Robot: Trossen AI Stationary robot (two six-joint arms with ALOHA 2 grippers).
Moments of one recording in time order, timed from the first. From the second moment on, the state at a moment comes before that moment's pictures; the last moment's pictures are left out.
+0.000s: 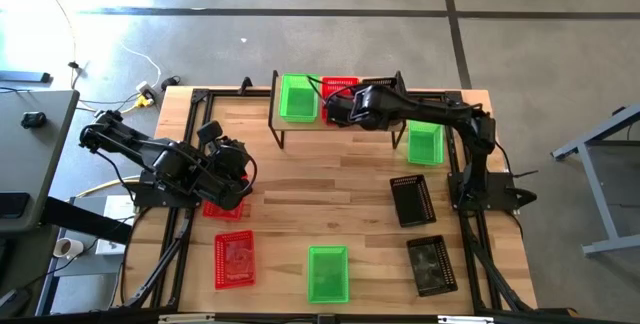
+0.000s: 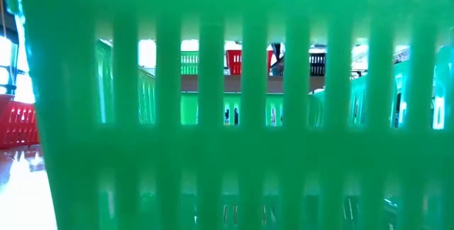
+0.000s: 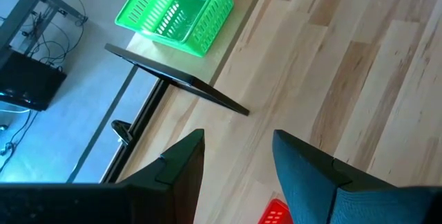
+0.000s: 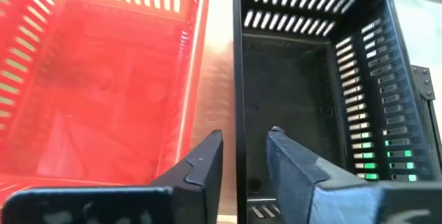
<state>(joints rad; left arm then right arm) -0.33 1.26 1.36 -1.49 -0.83 -0.73 -0.23 1.91 1.84 -1.41 0.65 1.15</state>
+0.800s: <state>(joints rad) -0.33 1.26 1.36 -1.49 -0.73 -0.73 -0.11 1.90 2.21 -1.52 0.47 0.64</state>
